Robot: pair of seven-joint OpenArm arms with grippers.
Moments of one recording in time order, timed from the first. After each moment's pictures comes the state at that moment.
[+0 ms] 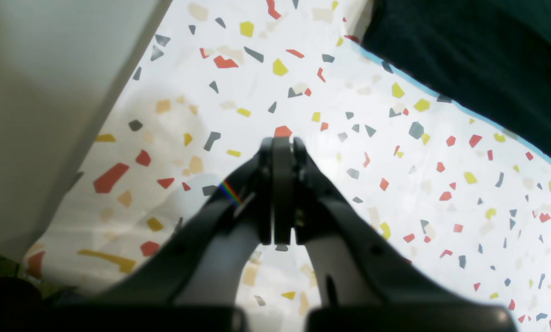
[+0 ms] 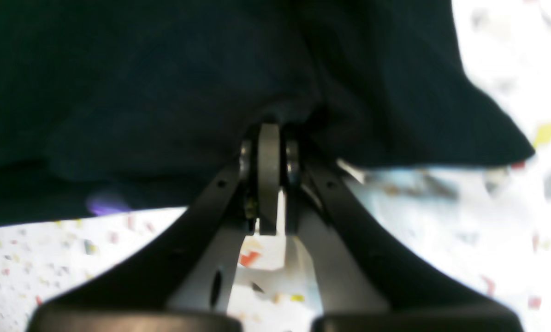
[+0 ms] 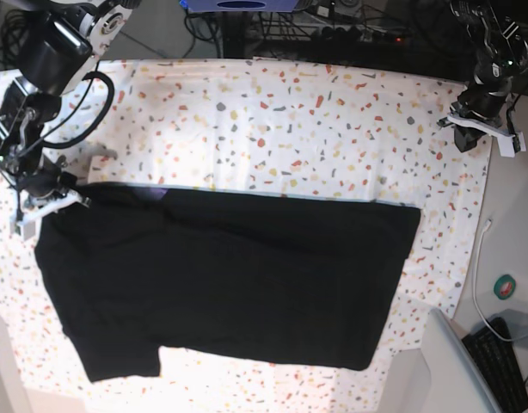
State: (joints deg) left arm 20.6 -9.5 -38.8 84.5 -26.1 -22.8 28.4; right arm 8.5 -0.5 43.4 68.4 8.1 29.3 -46.8
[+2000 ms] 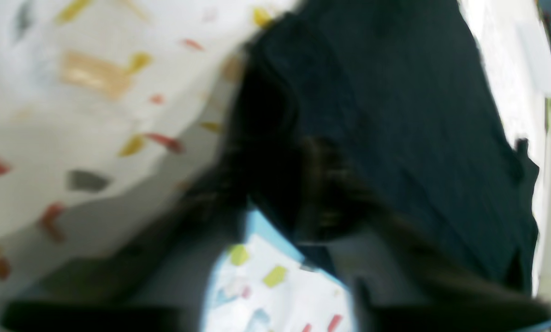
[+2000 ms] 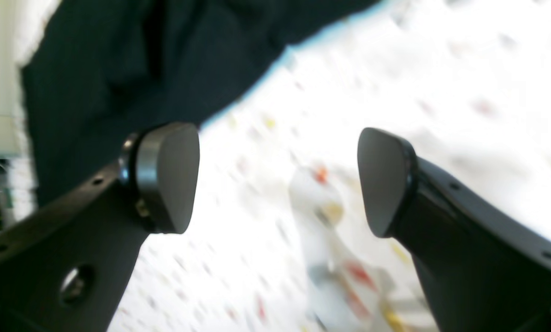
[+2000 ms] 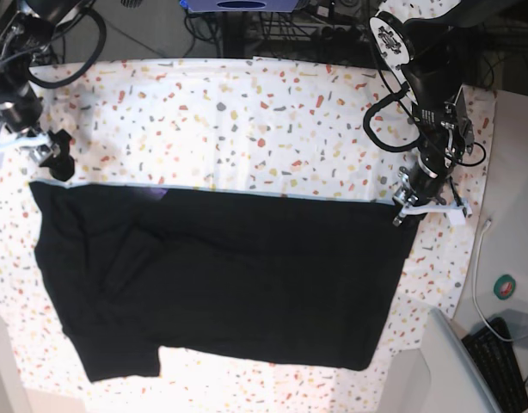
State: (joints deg) left arm -11.1 -6.1 -38.8 44.4 -27.1 -22.8 21.4; right arm -5.6 -2.1 53.0 75.0 35.6 35.0 -48.7
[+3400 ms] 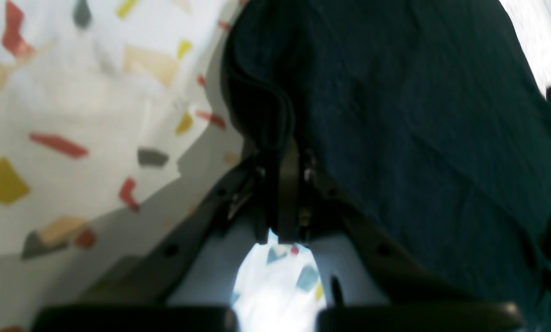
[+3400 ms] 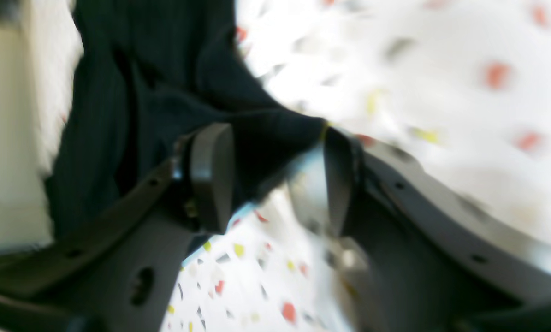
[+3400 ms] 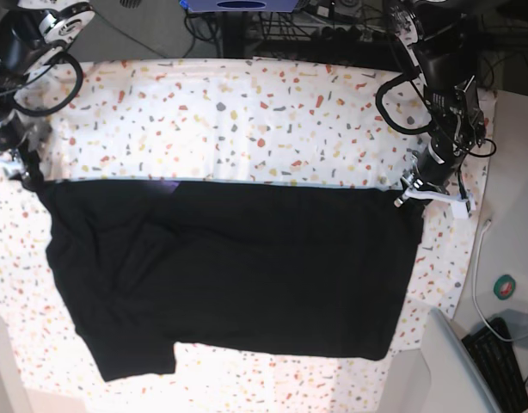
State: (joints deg) left arm -6.4 -10.0 -32.4 48.4 -26.9 -23.2 22.2; right arm 5.2 7.3 61.2 50.3 30.4 34.9 -41.1
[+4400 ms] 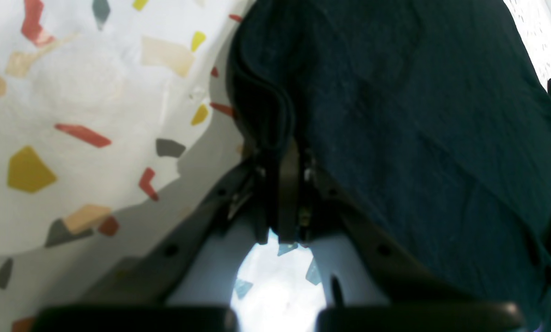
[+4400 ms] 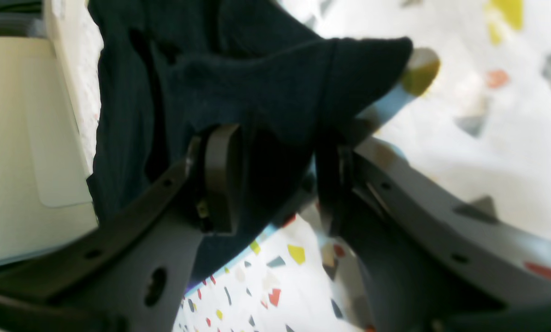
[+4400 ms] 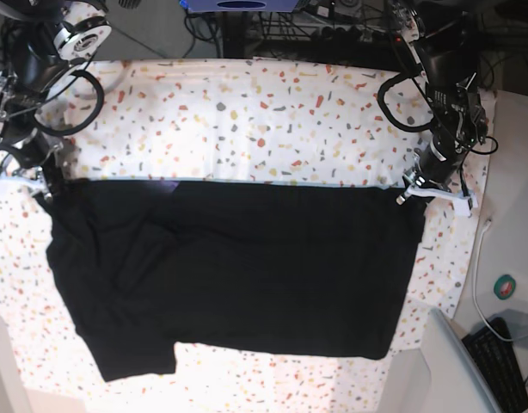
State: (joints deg) left arm -5.6 -10.3 -32.4 48.5 -27.4 -23.4 21.9; right arm 10.1 3.3 60.1 48.1 30.2 31.0 -41.7
